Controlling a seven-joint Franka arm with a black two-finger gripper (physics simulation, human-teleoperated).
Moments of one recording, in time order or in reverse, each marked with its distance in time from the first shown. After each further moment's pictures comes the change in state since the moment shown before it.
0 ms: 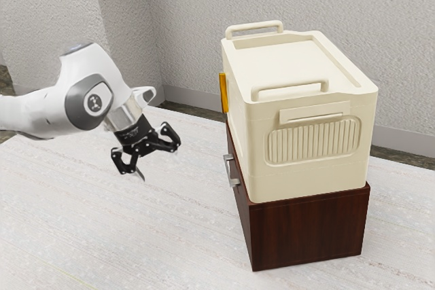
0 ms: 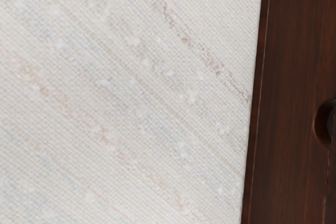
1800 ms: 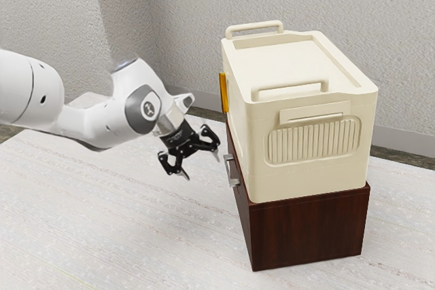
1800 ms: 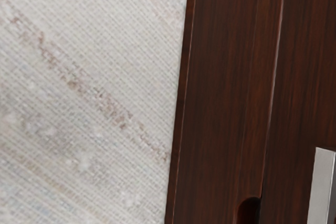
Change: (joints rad) arm -0.053 0.376 0.004 0.259 -0.136 0.146 0.090
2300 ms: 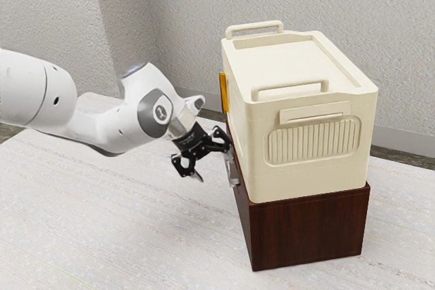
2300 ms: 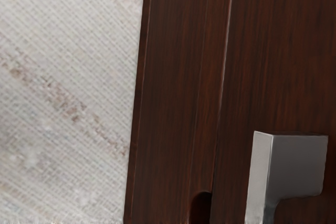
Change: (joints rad) arm -0.005 0.055 -0.043 0.039 -0.054 0.046 0.012
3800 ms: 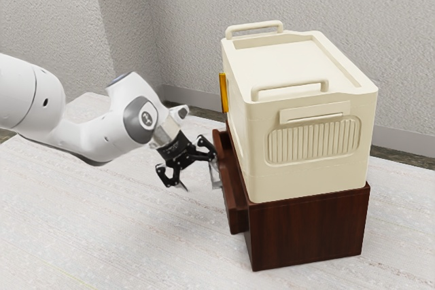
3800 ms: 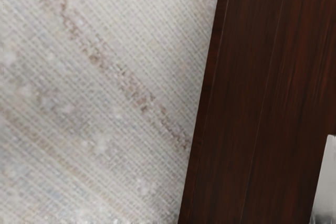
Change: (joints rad) arm 0.009 -0.056 0.043 -0.103 -0.046 -0.017 0.023
